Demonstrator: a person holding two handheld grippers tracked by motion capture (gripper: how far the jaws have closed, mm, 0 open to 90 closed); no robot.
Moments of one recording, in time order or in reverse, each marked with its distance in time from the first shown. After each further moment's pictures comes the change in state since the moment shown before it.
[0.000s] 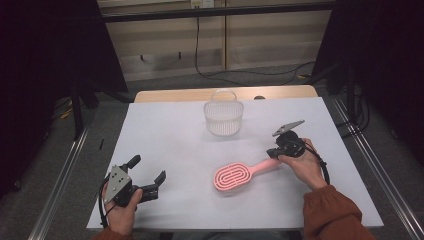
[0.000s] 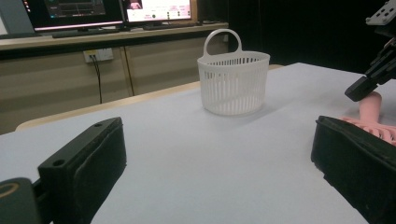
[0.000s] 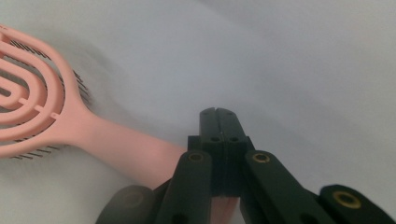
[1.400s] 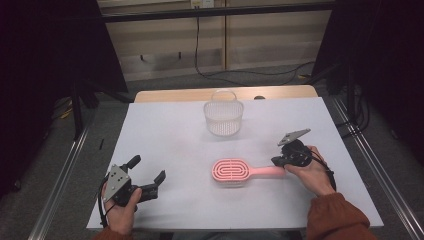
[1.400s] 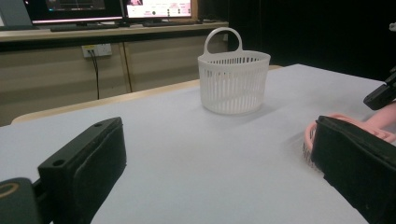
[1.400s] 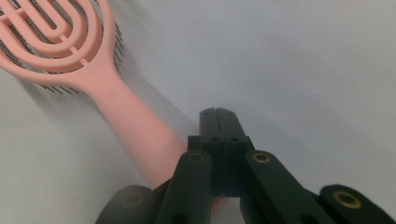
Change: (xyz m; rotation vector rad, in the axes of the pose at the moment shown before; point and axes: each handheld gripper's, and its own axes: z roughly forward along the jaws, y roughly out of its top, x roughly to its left) left arm 0.002 -0.001 0.001 0.007 -0.002 -0.037; right arm 0.010 -0.022 -0.013 0.009 0.014 -0.063
